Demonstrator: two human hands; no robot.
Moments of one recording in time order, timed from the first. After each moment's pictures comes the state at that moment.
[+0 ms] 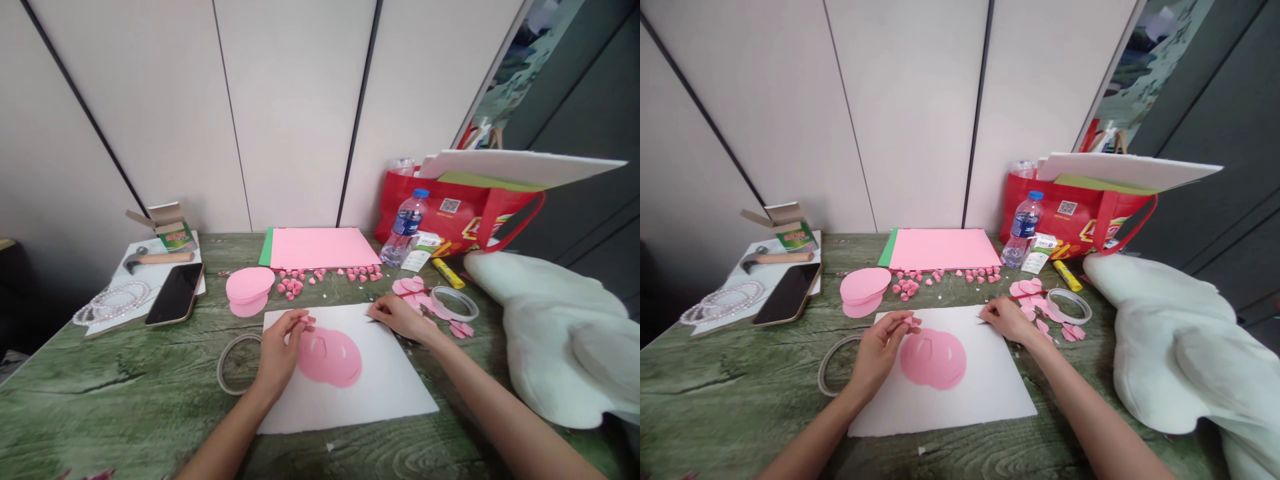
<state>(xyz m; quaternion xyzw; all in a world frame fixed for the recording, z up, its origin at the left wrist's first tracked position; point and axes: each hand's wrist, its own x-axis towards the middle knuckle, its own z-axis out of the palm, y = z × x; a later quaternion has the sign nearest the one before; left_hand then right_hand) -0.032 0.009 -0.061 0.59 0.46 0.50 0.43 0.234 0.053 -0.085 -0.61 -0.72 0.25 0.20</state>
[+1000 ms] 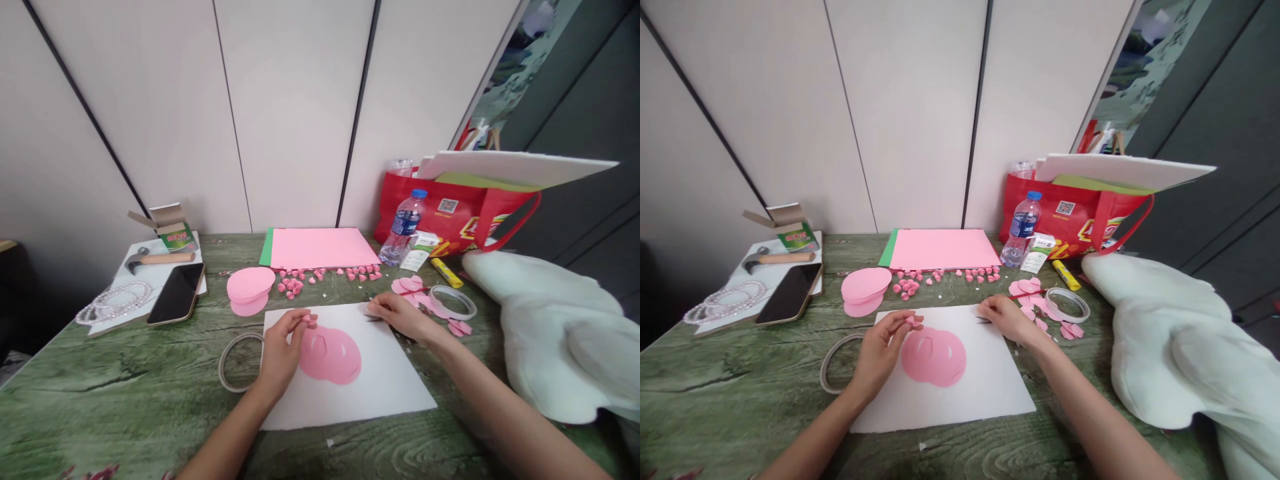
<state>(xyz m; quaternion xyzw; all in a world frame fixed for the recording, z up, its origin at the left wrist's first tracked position) -0.030 0.003 -0.054 0.61 0.46 0.50 0.42 0.217 0.036 -0.059 -0.57 -0.67 0.36 0.30</state>
